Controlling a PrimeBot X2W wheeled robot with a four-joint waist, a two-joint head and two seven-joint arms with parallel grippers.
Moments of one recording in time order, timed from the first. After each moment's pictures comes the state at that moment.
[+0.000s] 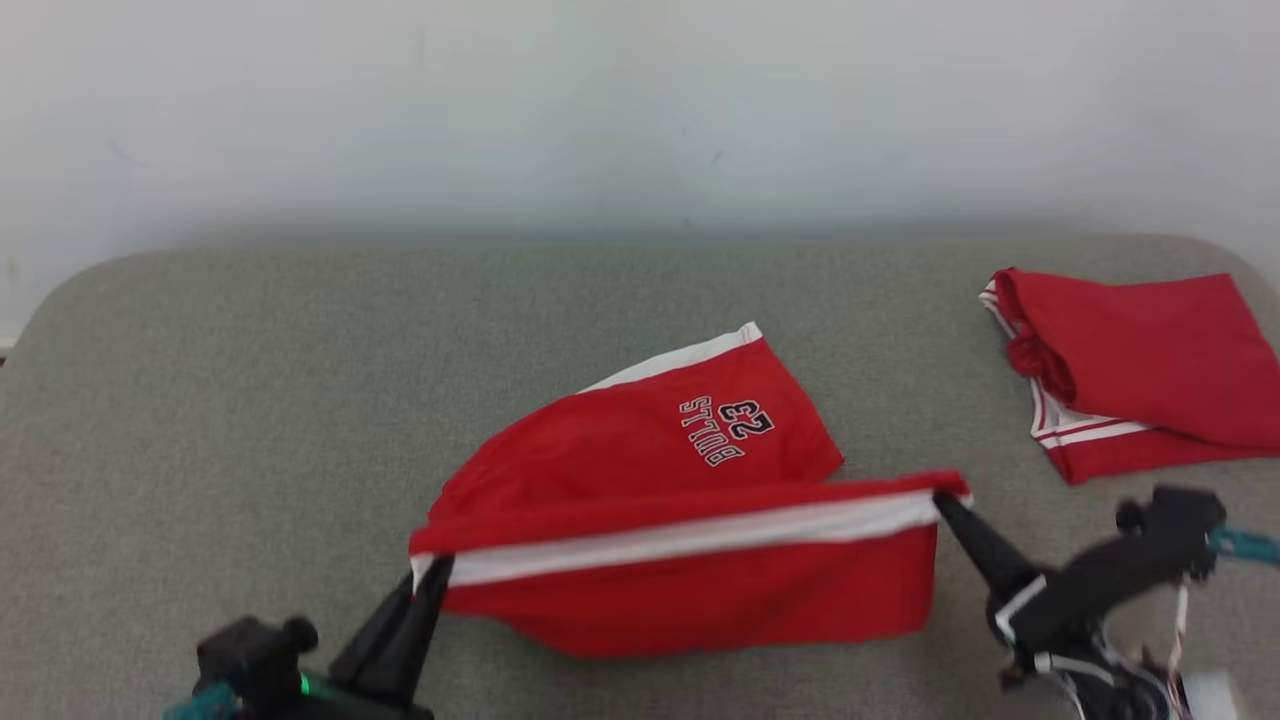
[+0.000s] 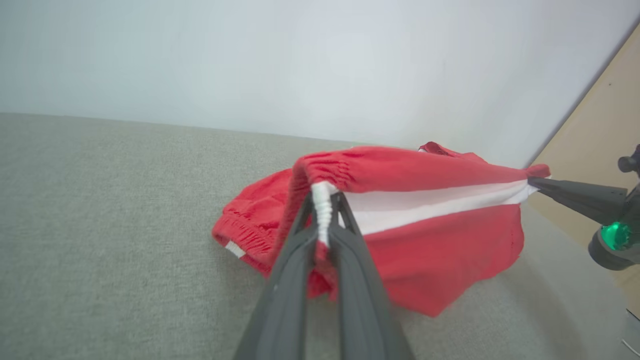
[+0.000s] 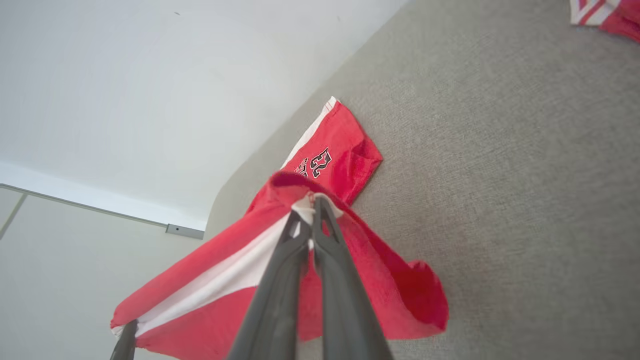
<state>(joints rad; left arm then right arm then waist) -0.15 0.44 -0.52 0.15 -0.75 -0.13 -0.26 -0.12 -0.06 -0.15 0.09 0.90 0.13 0.55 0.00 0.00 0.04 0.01</state>
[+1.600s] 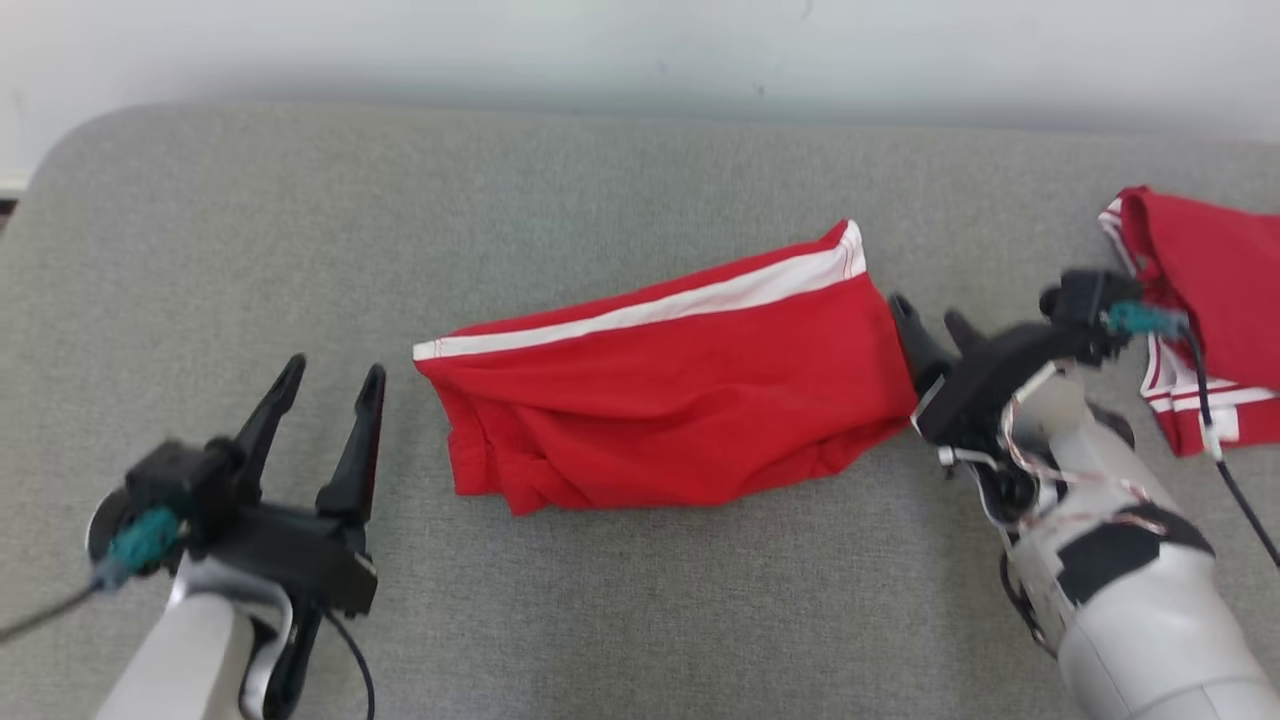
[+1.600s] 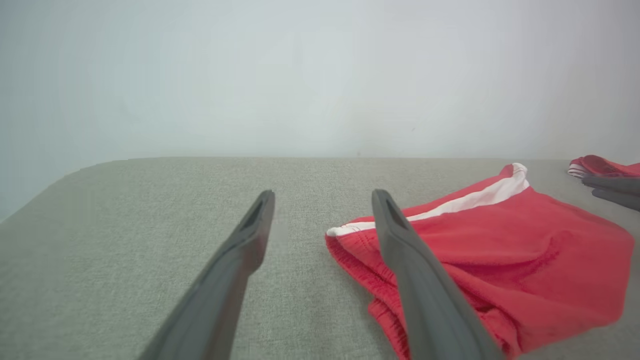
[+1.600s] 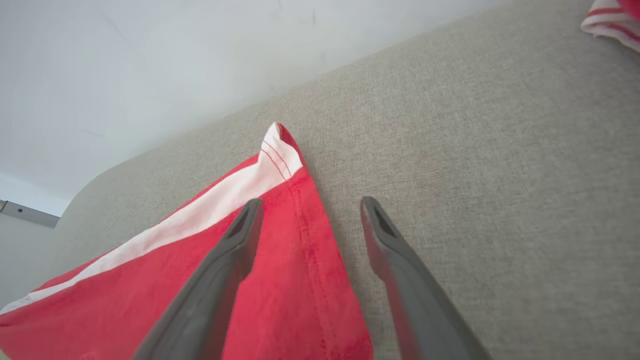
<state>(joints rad) -0.49 0.37 -0.40 0.43 -0.59 -0.13 -0.26 -0.82 -0.18 0.20 0.96 0.69 0.13 0.08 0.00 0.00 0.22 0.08</state>
